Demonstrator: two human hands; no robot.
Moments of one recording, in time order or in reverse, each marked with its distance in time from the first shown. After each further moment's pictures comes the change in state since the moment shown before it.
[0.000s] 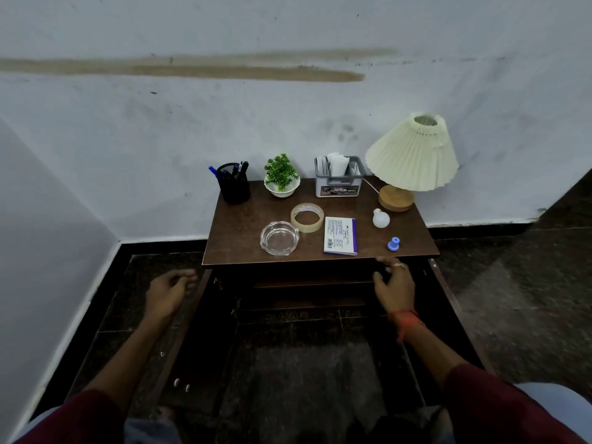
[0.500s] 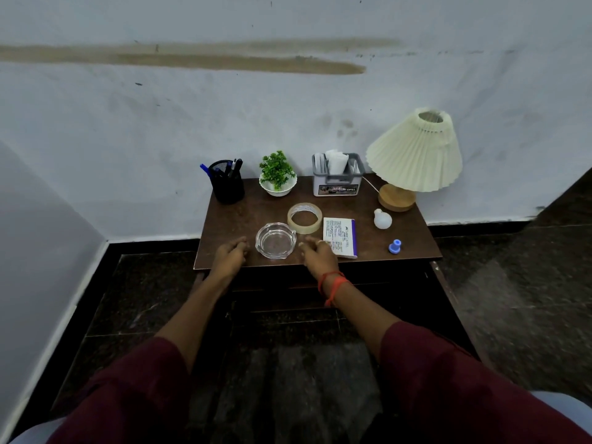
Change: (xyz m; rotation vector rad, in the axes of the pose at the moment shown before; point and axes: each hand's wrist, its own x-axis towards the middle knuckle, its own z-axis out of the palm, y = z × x) left_hand 0.042 0.072 0.119 -0.293 -0.212 -0.163; right_hand 0.021 -0.105 0.111 0.330 -0.386 0.198
